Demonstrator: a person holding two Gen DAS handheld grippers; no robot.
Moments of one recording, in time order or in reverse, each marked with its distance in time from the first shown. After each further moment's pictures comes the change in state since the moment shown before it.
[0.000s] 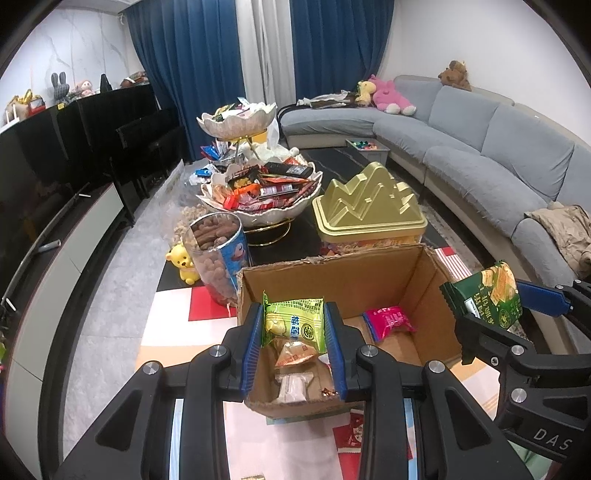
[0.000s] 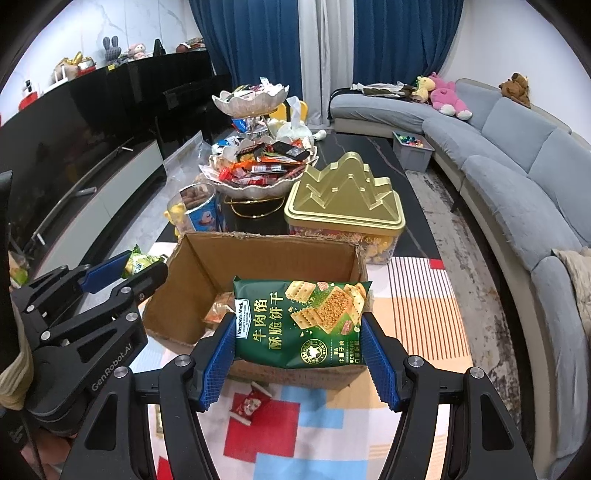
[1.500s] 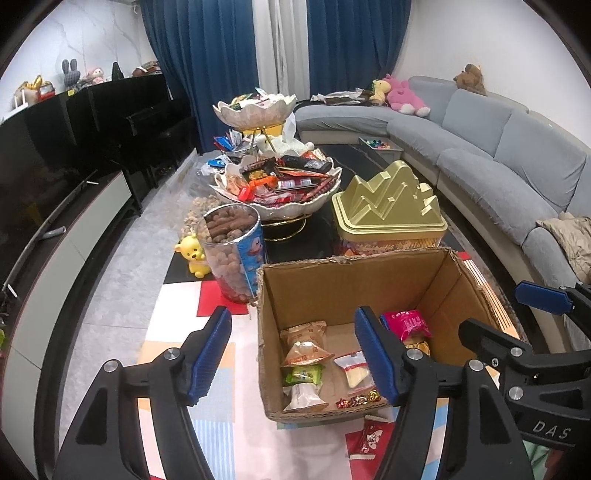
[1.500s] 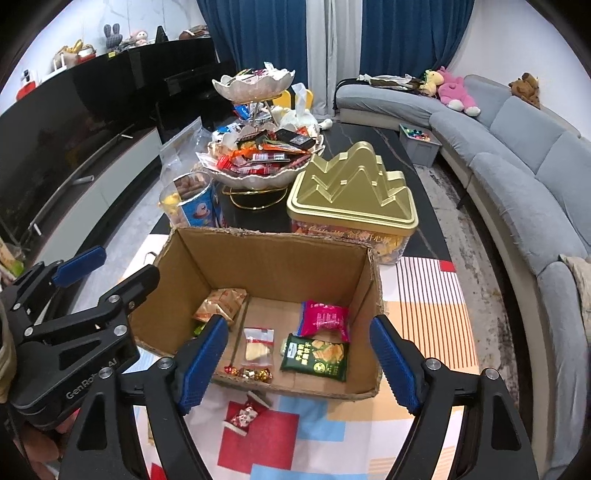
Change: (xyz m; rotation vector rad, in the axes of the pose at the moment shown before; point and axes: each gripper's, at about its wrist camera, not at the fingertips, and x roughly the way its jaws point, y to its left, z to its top) left arm 0.013 0.020 0.000 -0.046 0.014 0.028; right arm 0.030 0.005 0.010 -0.025 0.039 -0.003
